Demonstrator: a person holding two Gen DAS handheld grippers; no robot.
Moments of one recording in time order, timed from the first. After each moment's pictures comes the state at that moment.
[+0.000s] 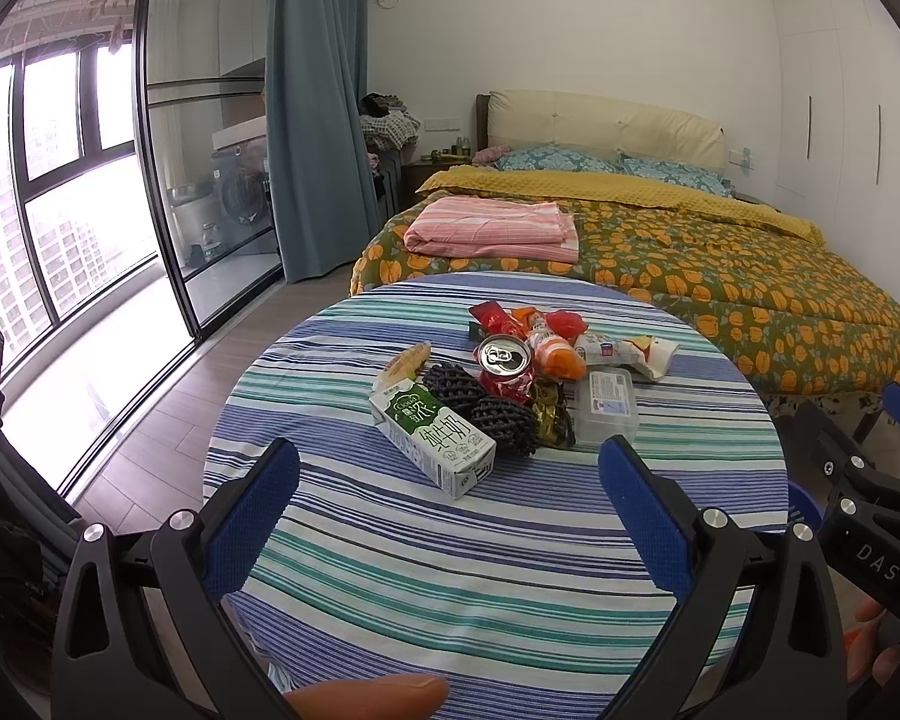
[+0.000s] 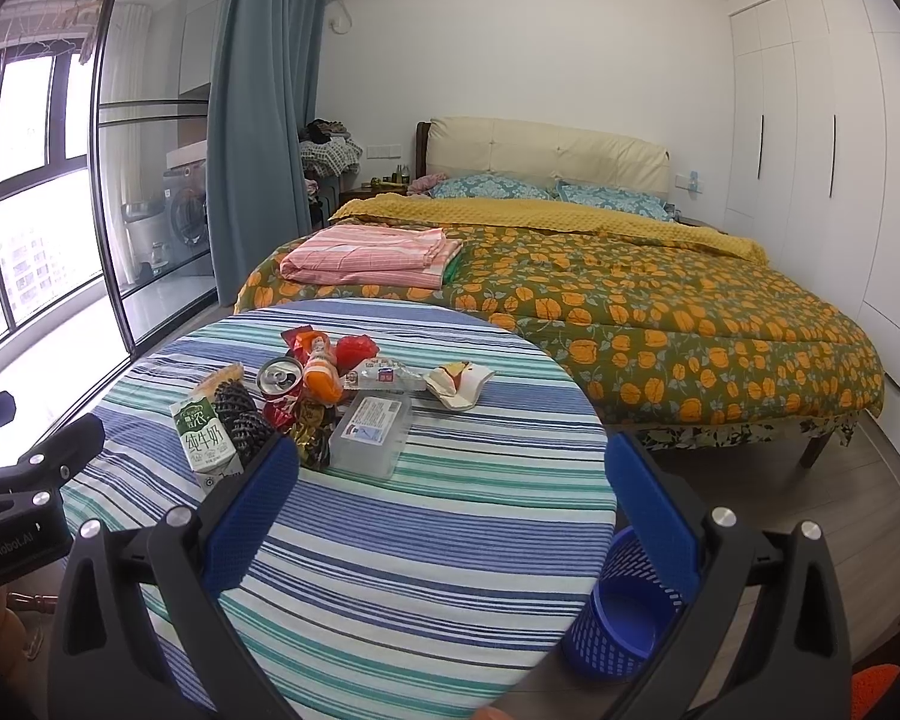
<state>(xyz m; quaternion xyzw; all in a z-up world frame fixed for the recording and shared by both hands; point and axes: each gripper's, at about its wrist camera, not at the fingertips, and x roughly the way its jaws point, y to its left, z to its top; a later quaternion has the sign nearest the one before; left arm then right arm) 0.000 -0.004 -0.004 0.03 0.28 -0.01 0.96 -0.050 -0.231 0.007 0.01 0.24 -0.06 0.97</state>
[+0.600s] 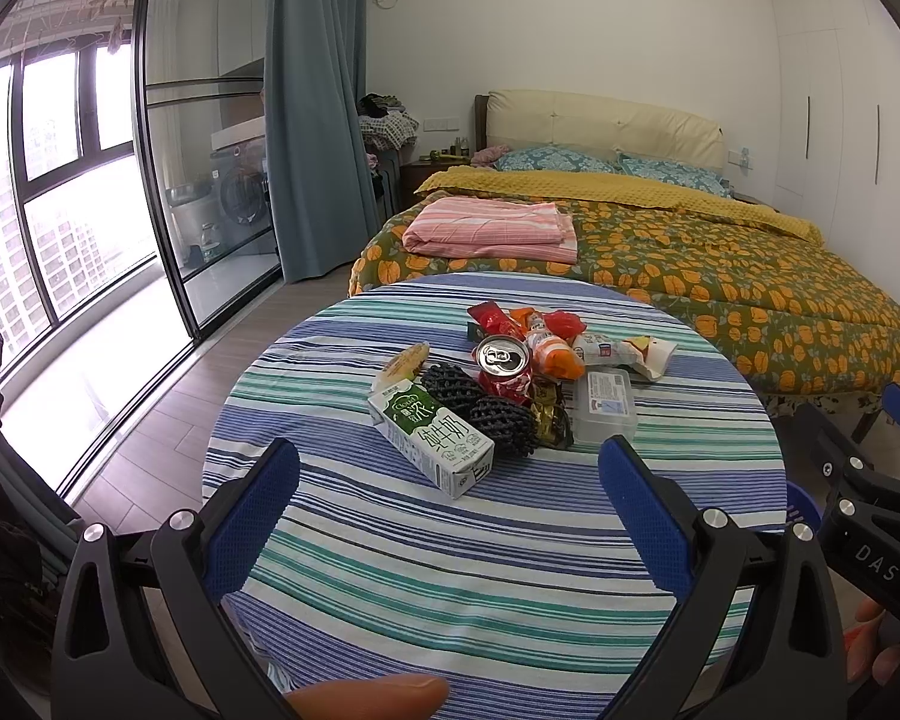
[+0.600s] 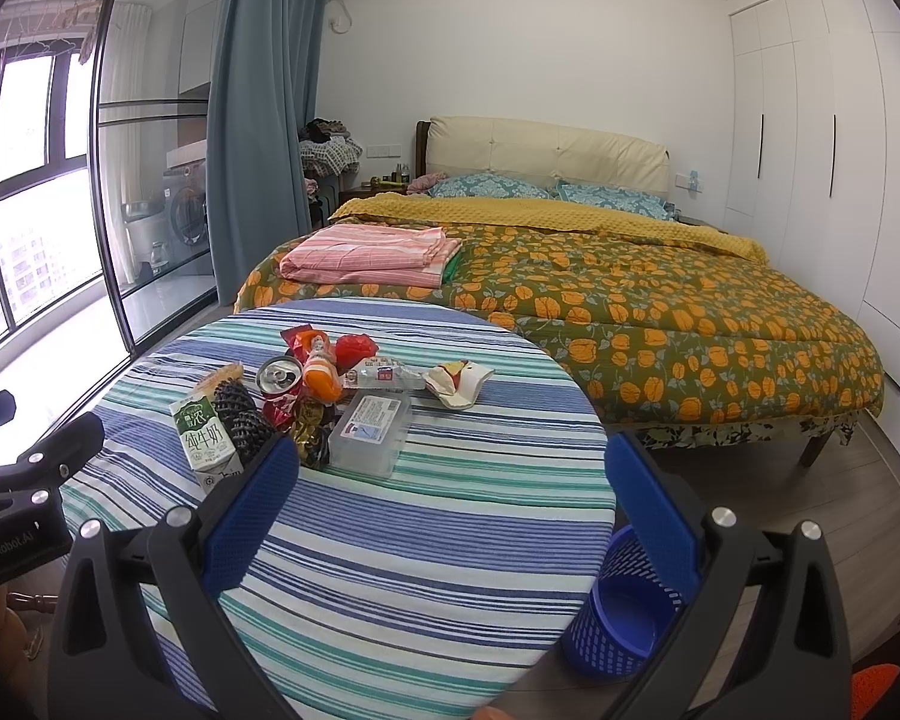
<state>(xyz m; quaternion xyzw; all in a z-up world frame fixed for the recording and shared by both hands) 0.000 -0.004 -0.003 0.03 0.28 -0.01 0.96 -0.051 -0.232 0.007 0.01 0.24 -0.06 0.97</state>
